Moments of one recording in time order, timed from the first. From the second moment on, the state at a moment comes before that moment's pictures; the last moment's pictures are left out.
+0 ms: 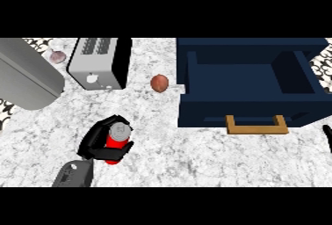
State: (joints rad) left arm -0.20 0.06 0.05 -0.99 -0.07 -0.37 -0.42; right arm 0.30 -0.01 -0.24 -2.17 -0.09 0.21 0.08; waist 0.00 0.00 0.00
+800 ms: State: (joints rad) left arm -0.26 0.05 0.23 -1.13 0.04 -0.07 -0.29; right arm 0.30 -0.02 -0.26 -2.18 -0.10 0.21 0.10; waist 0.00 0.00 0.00
